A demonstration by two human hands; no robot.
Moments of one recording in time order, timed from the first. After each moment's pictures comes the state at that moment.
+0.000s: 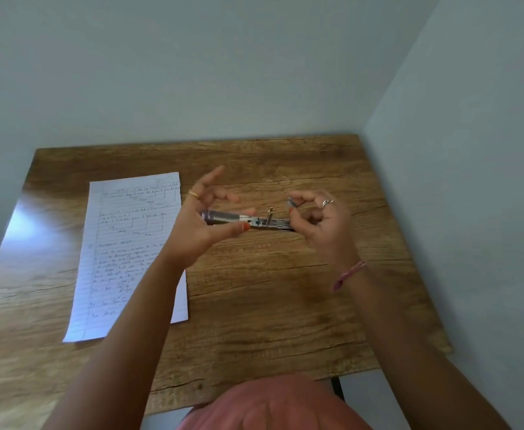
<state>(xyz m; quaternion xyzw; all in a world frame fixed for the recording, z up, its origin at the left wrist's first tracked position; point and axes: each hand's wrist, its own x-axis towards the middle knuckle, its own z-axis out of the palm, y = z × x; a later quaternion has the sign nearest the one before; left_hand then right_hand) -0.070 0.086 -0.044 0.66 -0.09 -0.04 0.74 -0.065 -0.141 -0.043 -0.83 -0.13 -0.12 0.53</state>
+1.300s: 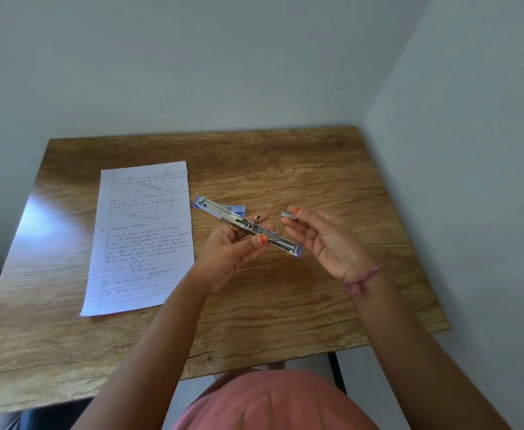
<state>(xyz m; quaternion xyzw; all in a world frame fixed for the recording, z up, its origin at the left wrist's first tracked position) -0.128 0.059 -0.064 0.47 0.02 -0.21 0.86 -0.111 -0.132 -0.024 -0.47 0.18 0.19 0.84</state>
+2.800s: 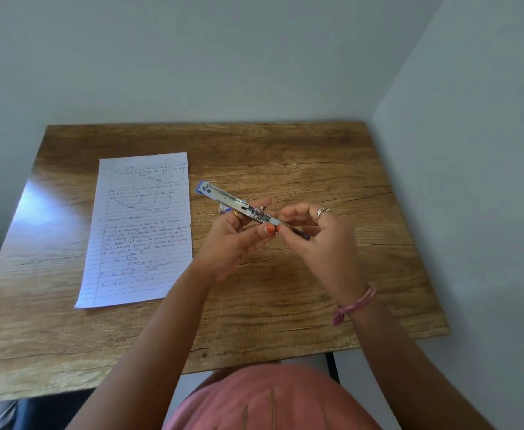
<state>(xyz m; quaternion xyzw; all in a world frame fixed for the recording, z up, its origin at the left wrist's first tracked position) -0.119 0.050 -0.060 0.47 0.03 -0.19 0.86 -0.136 -0.115 -0.008 -0.87 -0.06 -0.05 0.50</state>
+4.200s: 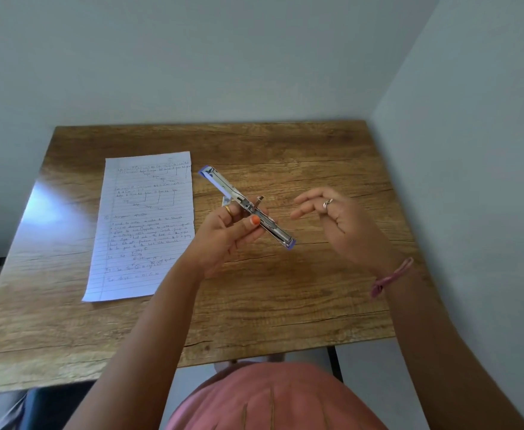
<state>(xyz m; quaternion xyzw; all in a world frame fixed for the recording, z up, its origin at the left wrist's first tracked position) -0.122 0.066 -0.055 0.50 0.04 -0.19 0.85 -0.113 -0.159 0.000 -0.88 -0.24 0.05 0.40</state>
